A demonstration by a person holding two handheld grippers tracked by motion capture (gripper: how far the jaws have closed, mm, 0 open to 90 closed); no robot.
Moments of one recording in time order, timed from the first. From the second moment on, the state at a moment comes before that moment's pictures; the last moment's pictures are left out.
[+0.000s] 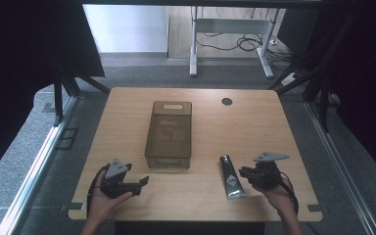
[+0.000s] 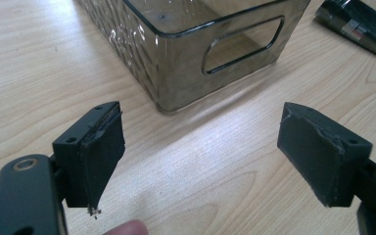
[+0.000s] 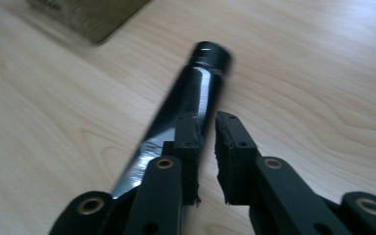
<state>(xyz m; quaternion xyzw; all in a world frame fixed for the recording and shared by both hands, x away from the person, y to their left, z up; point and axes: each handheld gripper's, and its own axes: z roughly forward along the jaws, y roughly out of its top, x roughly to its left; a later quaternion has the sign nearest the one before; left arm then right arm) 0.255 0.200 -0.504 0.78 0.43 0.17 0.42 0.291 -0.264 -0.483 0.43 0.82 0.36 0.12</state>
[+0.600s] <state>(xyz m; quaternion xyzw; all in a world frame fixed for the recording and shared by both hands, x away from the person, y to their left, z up) 0.262 0.184 -0.500 0.80 0.40 0.15 0.43 0.296 -0.201 -0.486 0.38 0.90 0.21 0.06</state>
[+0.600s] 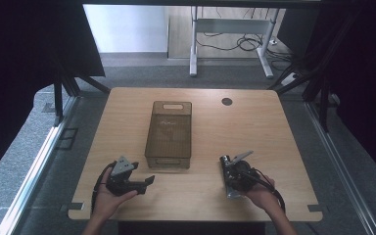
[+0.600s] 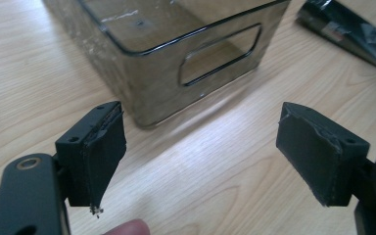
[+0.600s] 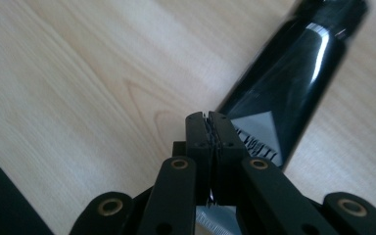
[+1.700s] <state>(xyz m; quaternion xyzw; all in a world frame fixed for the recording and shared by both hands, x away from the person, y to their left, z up) 0.261 0.188 -0.496 0.79 0.41 0.14 0.43 0.305 -0.201 -0.471 0.37 0.91 0.20 0.09</state>
